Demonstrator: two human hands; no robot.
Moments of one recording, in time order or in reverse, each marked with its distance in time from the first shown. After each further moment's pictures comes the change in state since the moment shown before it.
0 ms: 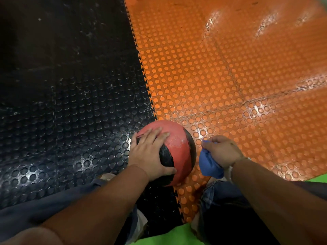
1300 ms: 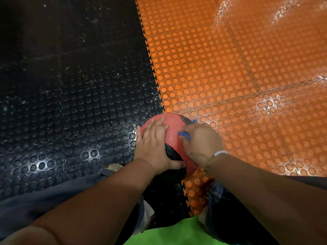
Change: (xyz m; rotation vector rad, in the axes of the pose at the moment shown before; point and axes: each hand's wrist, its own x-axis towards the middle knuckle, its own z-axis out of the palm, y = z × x) left_hand -0.005 -0.002 0.007 -0.092 -0.015 -0.071; right_hand -0.008 -0.017 0.068 -0.709 0.110 -0.719
